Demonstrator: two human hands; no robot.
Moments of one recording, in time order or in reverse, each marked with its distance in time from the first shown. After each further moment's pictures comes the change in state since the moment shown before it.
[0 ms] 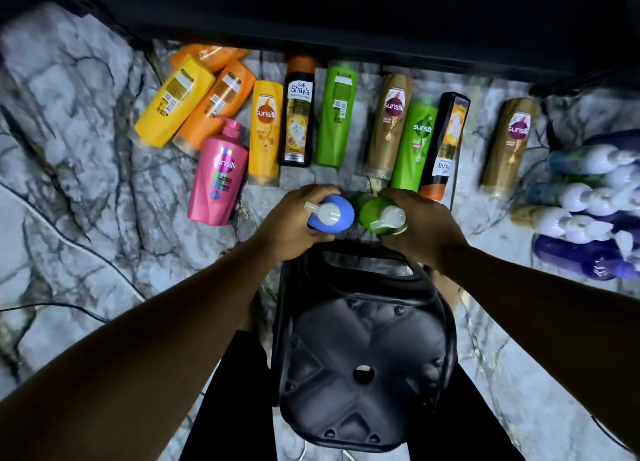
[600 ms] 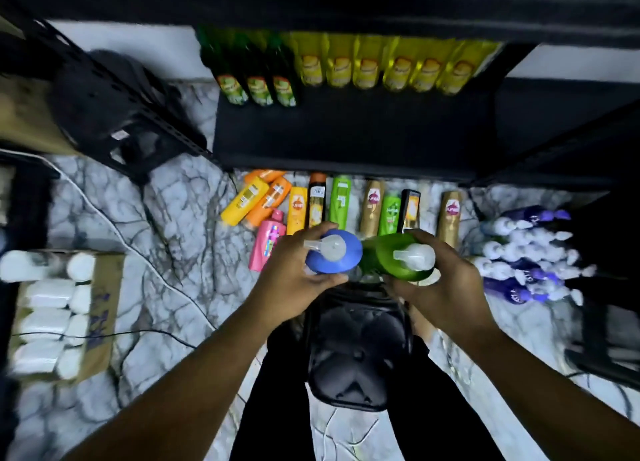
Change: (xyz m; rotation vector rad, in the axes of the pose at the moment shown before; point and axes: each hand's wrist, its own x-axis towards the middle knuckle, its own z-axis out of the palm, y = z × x) left_hand -0.126 0.290 -0.170 -0.209 0.203 -0.034; right_hand -0.186 -0.174 -0.221 0.475 0.337 0.041
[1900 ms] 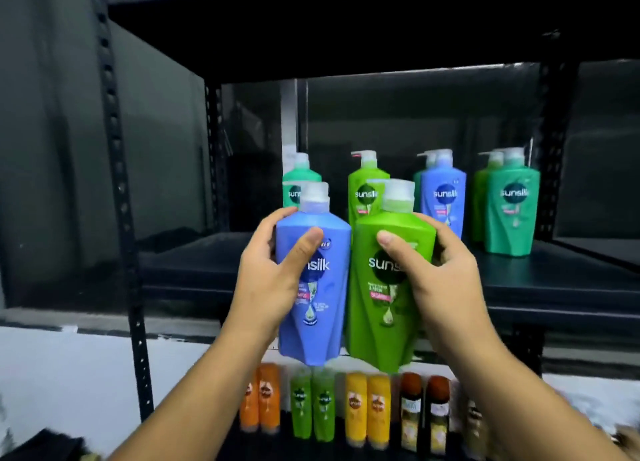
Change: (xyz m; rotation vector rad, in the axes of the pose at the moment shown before) left_hand -0.092 0.695 -0.299 -0.355 0.641 1.028; right_hand -0.096 -0.647 -0.373 0.735 0.443 -1.002
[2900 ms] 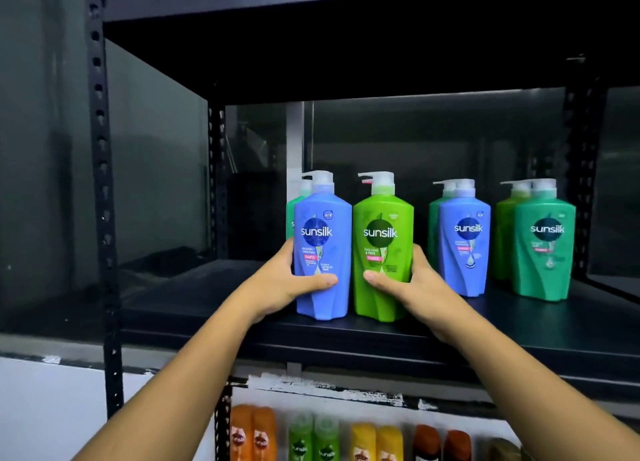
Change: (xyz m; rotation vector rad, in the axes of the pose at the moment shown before) left_hand 0.125 -0.075 -0.015 0.152 -0.474 -0.208; right_hand 0.129 0.094 0.009 -0.259 -0.375 0.152
